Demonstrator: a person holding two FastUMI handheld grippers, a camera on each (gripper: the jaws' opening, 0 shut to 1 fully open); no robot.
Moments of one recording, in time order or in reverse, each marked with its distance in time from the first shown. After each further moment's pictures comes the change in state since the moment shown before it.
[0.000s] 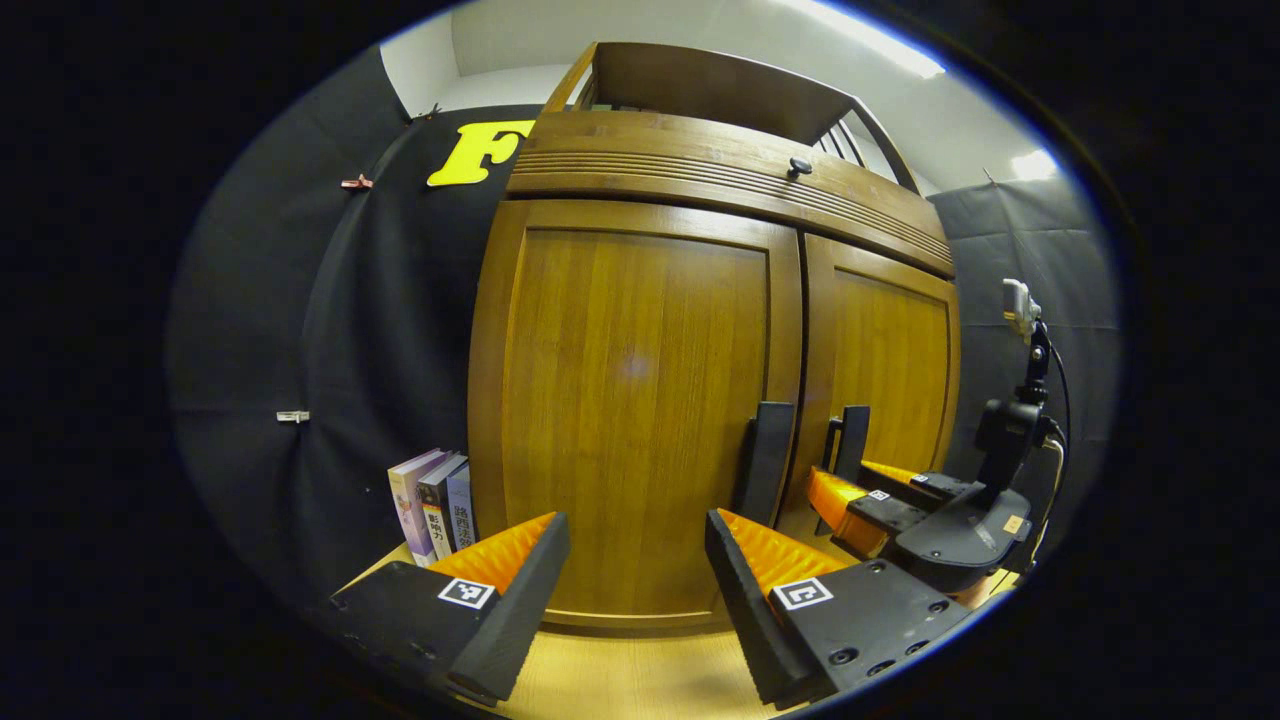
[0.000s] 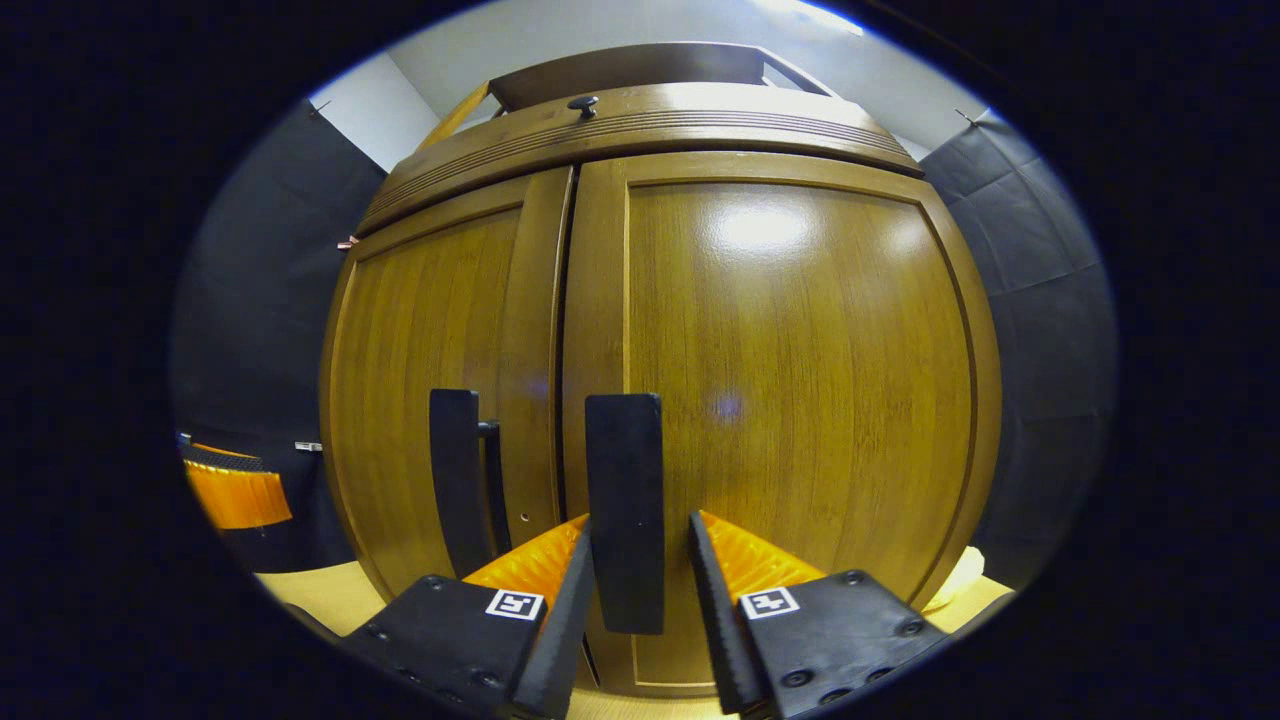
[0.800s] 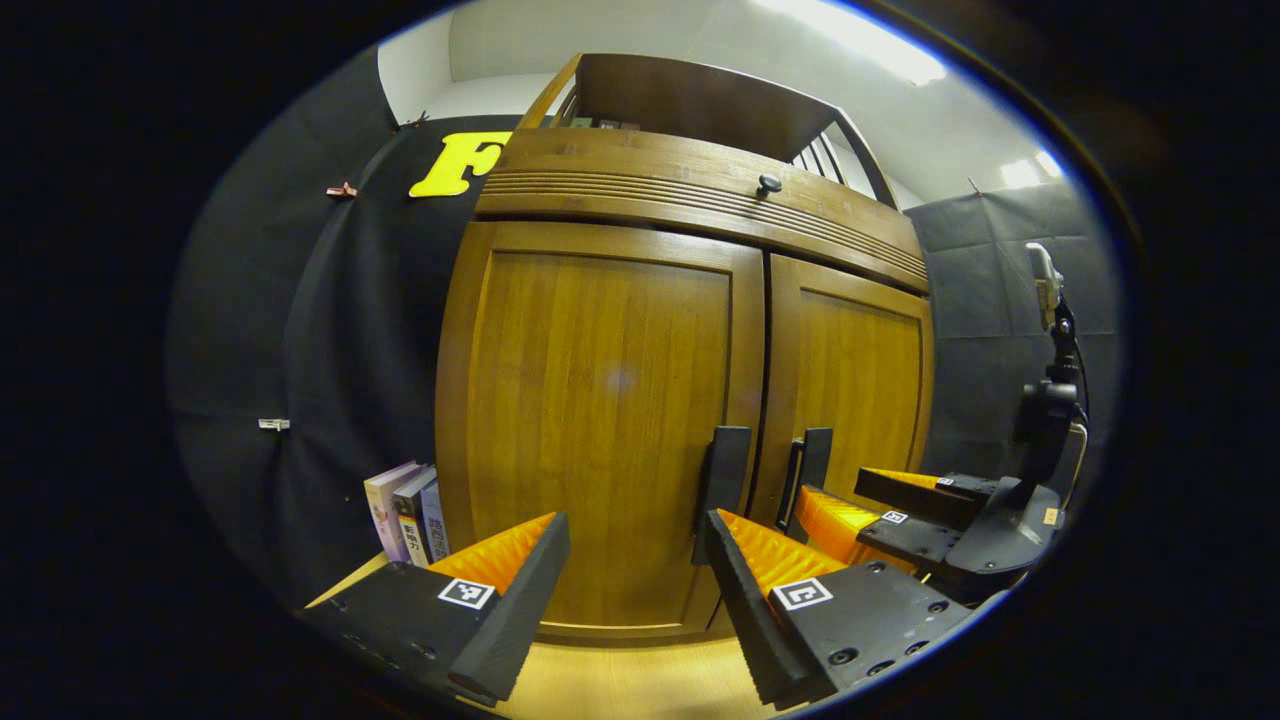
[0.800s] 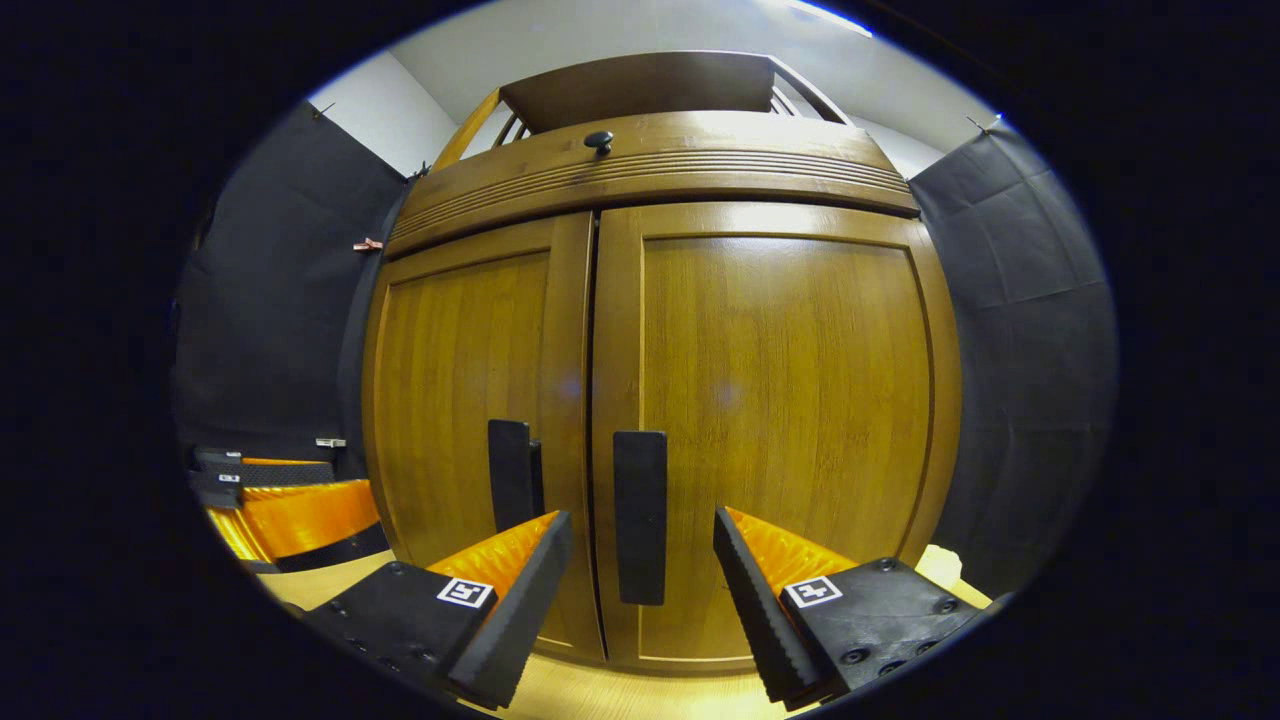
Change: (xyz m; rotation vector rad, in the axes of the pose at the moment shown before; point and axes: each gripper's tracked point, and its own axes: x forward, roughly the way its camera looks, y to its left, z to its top) left arm -0.002 -0.023 0.013 0.006 -0.033 -0.052; right arm -0.046 0.002 0.028 -0.005 0.038 0.023
